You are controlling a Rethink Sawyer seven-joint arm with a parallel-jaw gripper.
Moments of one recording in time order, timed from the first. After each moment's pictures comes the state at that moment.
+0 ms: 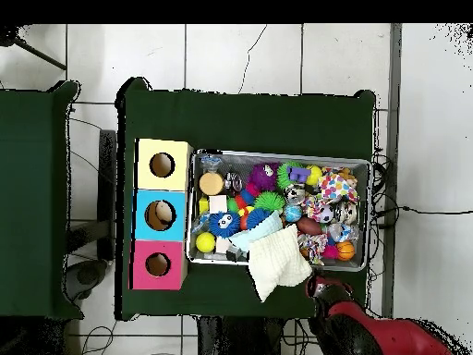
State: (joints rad) arm -1.16 -0.72 0.38 2.14 -0.93 0.02 1.99
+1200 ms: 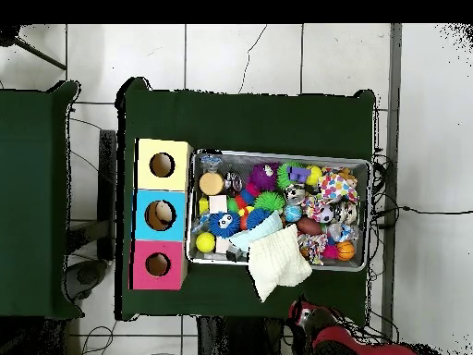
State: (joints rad) arm -1.23 -0.95 0.55 2.39 -0.80 0.16 1.99
